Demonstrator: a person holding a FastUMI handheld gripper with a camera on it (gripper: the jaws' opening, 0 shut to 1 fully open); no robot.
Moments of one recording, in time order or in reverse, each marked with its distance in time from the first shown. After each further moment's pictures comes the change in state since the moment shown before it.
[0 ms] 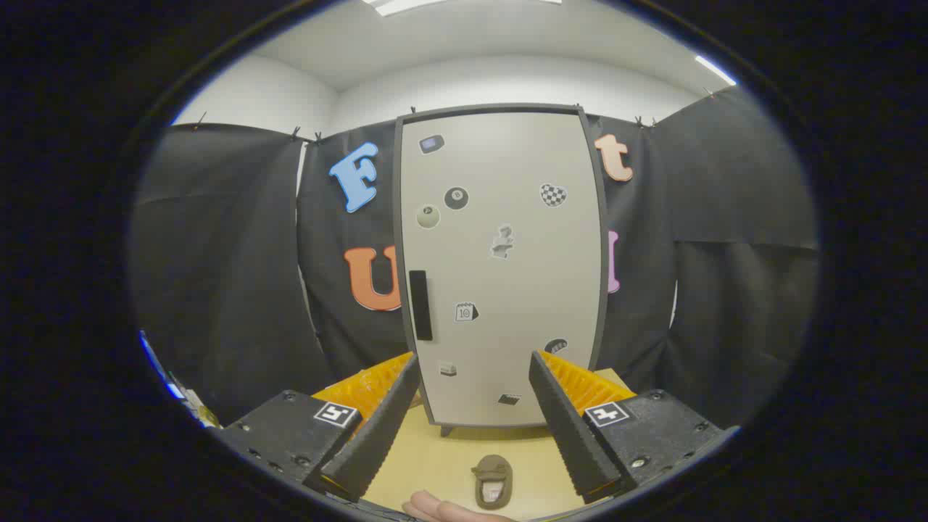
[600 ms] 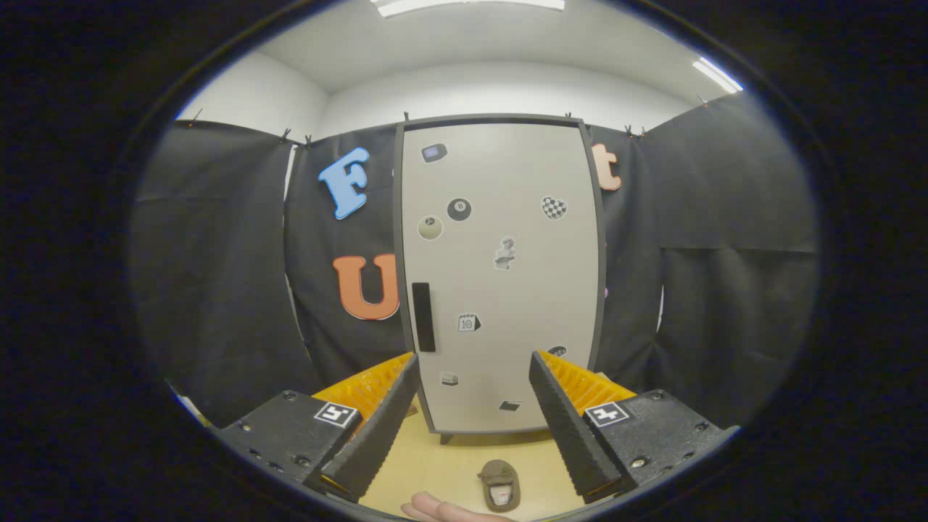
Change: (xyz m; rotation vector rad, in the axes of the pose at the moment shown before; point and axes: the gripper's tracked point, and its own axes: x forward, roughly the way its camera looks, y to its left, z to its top) arm 0.013 0.029 0.011 -0.007 -0.024 -0.077
